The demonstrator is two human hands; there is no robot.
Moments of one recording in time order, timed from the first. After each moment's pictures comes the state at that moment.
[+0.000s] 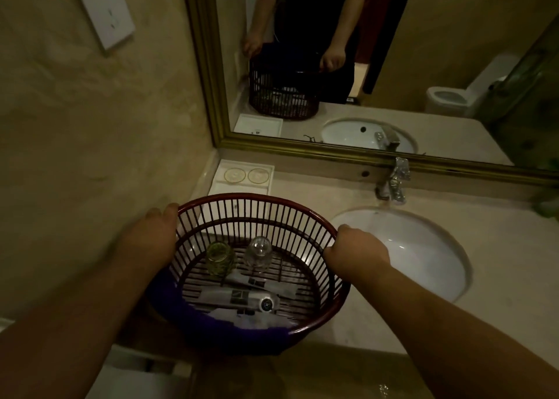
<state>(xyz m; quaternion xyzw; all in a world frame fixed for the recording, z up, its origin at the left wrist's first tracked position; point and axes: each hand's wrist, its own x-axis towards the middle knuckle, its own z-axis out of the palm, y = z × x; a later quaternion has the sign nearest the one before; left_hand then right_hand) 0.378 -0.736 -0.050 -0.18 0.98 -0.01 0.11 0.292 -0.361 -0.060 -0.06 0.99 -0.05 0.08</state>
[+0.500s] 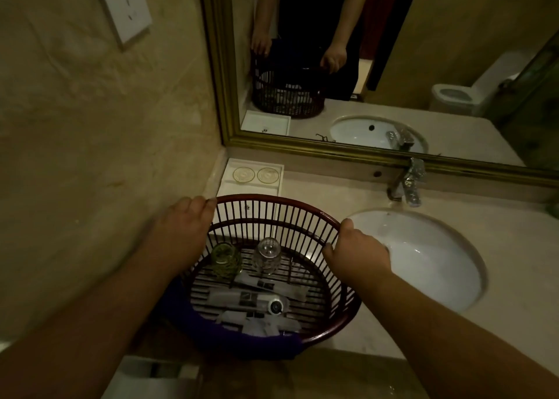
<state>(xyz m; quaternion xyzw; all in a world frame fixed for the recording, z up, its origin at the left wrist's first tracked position) 0.364 -0.746 -0.064 0.05 0.99 -0.10 -0.06 0.294 -0.399 -0.076 -0.06 1.00 -0.05 0.01</state>
